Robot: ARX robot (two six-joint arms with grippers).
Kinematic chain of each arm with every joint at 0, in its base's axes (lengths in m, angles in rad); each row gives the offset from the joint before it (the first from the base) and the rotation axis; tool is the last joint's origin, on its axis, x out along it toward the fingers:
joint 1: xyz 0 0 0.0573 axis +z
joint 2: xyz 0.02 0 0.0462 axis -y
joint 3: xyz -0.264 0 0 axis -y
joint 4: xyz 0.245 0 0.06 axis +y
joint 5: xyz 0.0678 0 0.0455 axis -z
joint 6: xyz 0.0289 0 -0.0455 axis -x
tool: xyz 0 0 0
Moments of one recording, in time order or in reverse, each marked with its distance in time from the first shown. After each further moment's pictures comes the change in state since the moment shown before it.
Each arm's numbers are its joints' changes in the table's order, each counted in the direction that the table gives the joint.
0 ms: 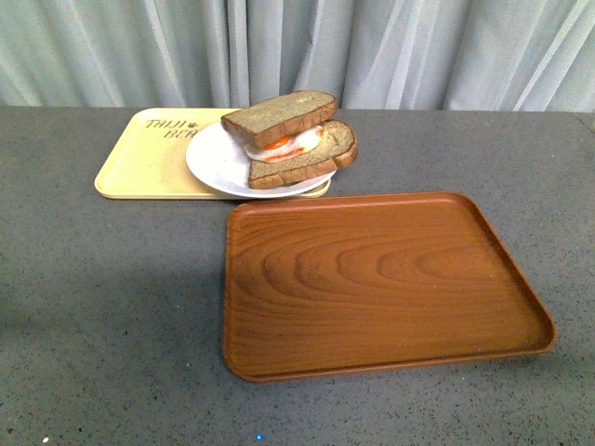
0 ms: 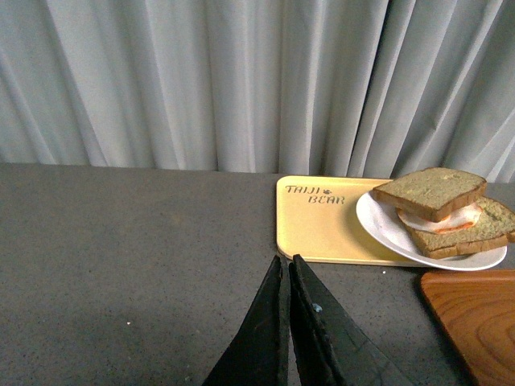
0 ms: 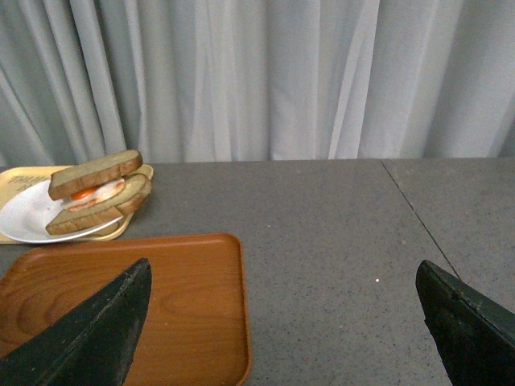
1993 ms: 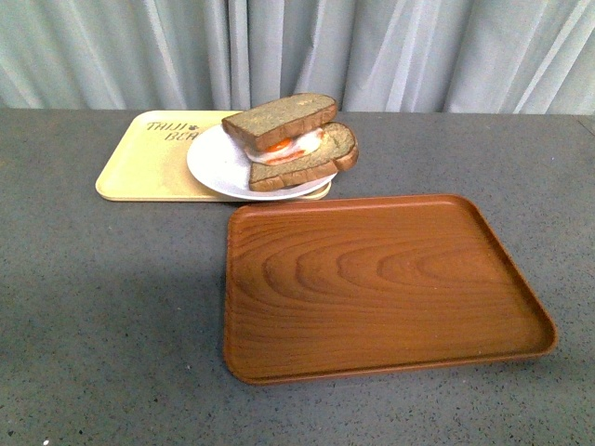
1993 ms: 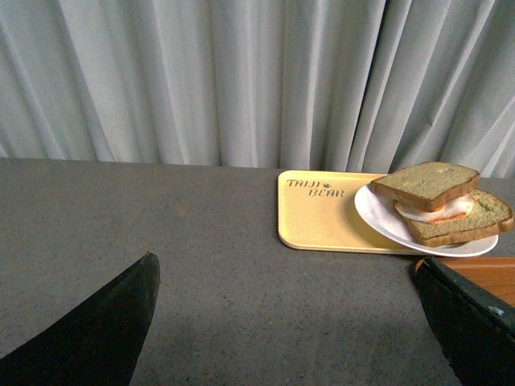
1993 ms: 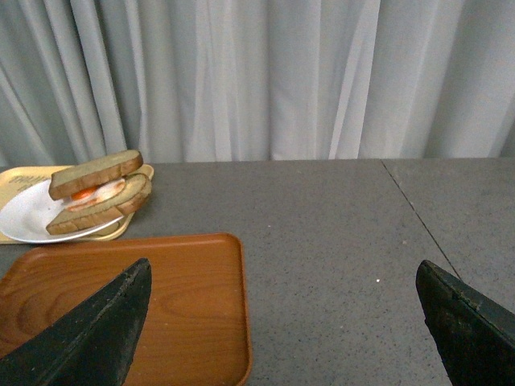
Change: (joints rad) left arm 0.000 0.375 0.000 0.390 0.000 -0.003; right arm 0.000 0.000 0.000 0.000 0.000 0.000
